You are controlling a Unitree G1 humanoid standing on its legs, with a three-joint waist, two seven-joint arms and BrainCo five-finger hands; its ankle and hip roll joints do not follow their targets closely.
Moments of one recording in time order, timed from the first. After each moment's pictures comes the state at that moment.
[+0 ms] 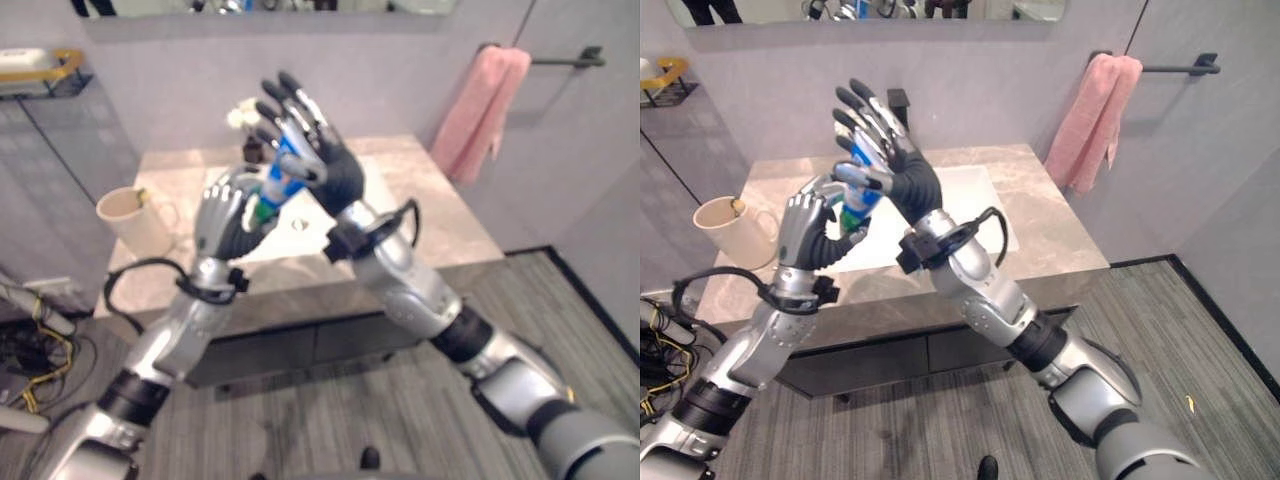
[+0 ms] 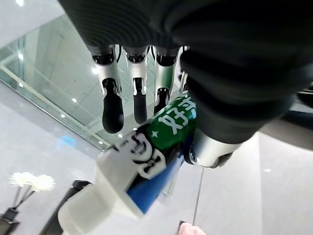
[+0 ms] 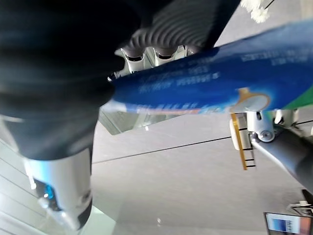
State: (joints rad) left arm -0.30 0.63 -0.31 -0.05 0.59 -0.15 0.59; right arm -0.80 -0.35 0.67 -0.08 0.90 -0.23 -0.17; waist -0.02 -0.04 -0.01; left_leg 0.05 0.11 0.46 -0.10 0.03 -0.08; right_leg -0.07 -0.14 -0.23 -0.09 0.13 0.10
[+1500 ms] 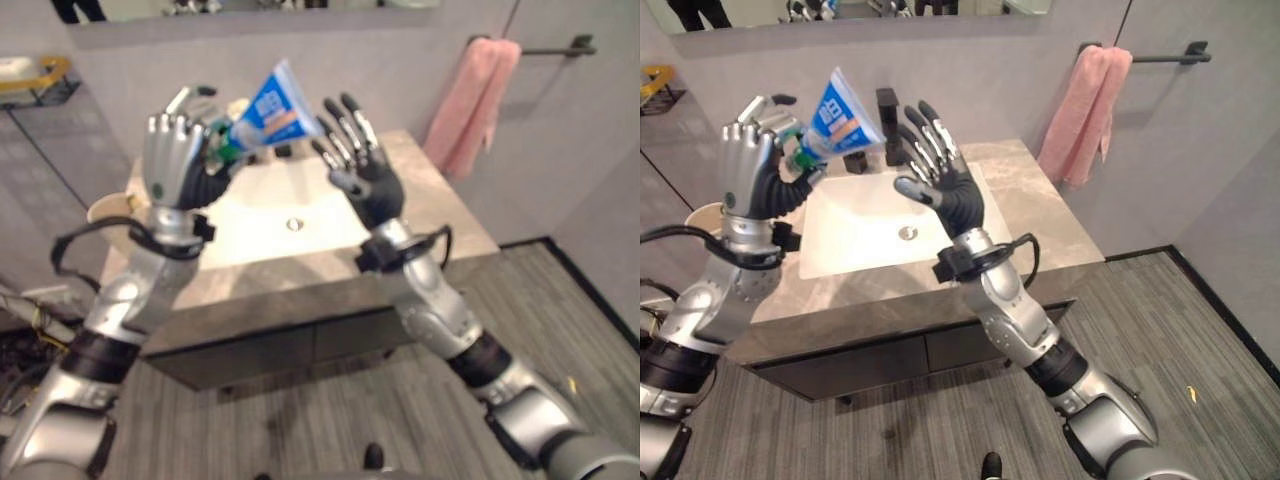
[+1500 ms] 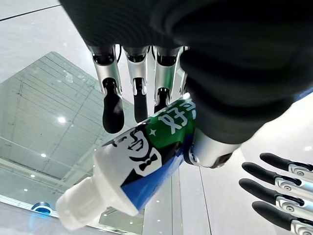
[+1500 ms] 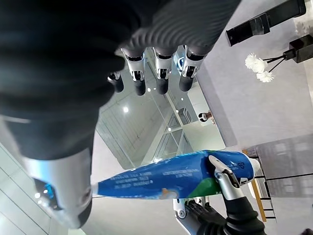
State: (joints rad) left arm -0.50 0.75 -0.24 -0.03 0.65 -0.13 0.66; right arm -0.63 -0.35 0.56 -0.09 0.81 -0.28 -0.19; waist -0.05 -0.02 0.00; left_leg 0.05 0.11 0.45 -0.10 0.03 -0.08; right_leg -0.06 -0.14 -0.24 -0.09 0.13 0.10
